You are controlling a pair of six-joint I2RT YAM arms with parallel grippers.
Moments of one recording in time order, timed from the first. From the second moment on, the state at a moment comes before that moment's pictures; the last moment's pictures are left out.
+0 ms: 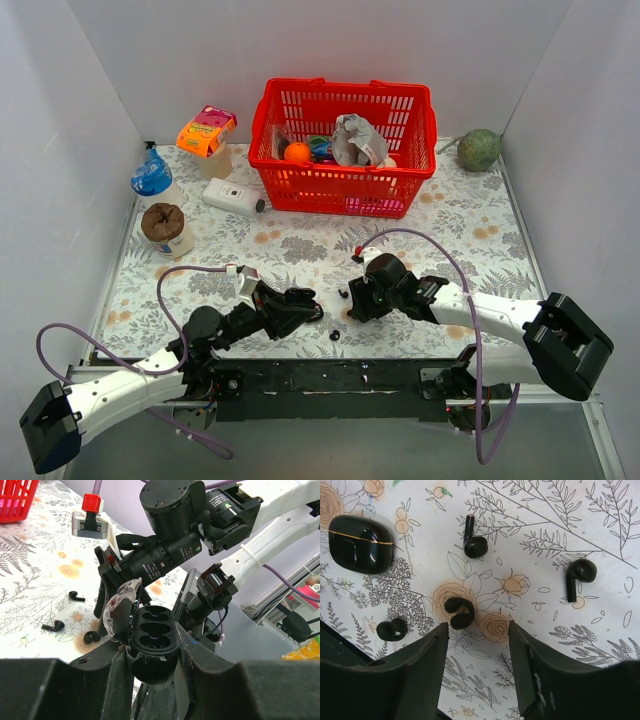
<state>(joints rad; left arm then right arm) -0.94 0.52 0.05 0.66 0.21 -0.58 0.89 1.24 0.55 -0.20 -0.04 0.38</state>
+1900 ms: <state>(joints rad) -0.95 0.51 0.05 0.65 0.21 -0.60 0.88 1.34 0.56 -0.09 -0.16 0.44</state>
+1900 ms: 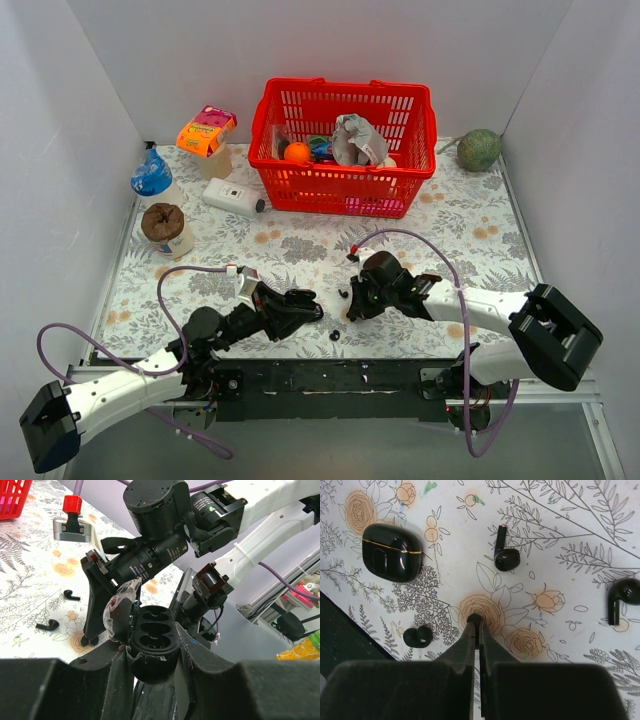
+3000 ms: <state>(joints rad) -0.93 0.96 0.36 0.79 0.70 -0.31 1.17 0.85 1.12 -0.64 -0.37 0.02</state>
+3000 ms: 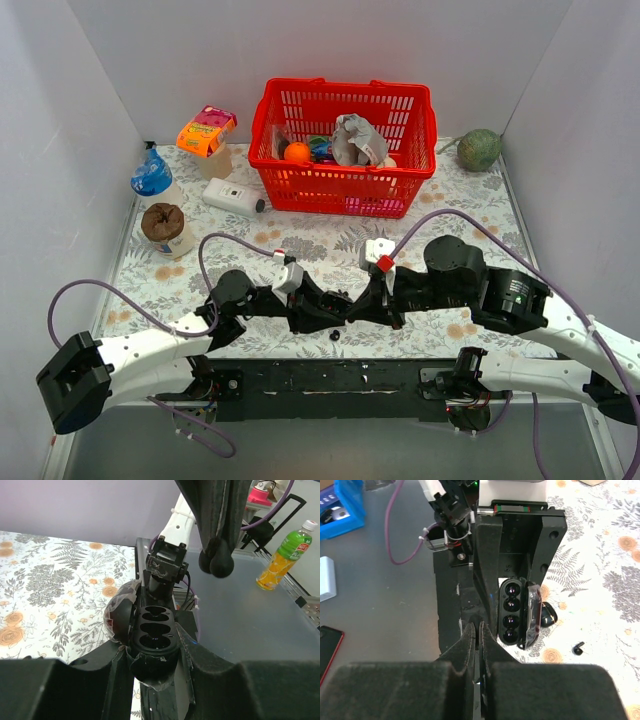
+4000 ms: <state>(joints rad) -0.93 1.06 0.40 0.91 0.75 -0.43 1.19 0.87 1.02 -0.44 -0.18 0.04</state>
